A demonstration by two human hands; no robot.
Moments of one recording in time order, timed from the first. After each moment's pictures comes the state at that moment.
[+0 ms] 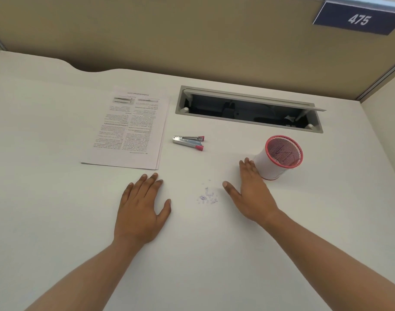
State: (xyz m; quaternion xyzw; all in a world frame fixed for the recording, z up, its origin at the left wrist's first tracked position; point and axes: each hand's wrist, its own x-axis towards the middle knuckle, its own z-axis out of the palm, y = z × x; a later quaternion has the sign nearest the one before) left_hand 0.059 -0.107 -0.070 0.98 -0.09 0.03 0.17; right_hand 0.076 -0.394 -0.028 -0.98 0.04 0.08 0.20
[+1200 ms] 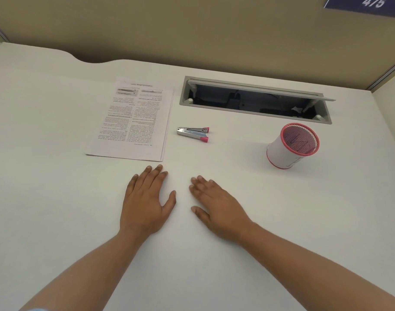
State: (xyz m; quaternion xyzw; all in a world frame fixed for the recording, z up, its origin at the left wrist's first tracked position) left_hand 0.059 -0.106 -0.072 0.98 -0.08 0.03 0.16; right_hand 0.044 -0.327 -0.063 -0.95 -0.23 0.05 0.20
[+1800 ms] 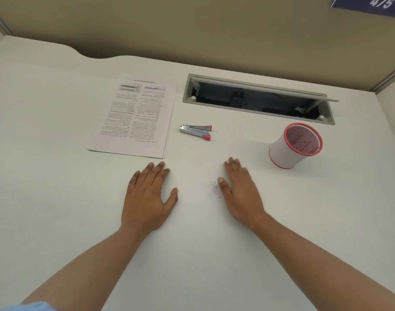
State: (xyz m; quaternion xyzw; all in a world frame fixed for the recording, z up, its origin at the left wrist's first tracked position) left_hand 0.059 -0.106 -0.073 0.98 -0.08 0.03 0.17; right_hand 0.060 -0.356 -0.053 -0.96 -0.02 0.04 0.27
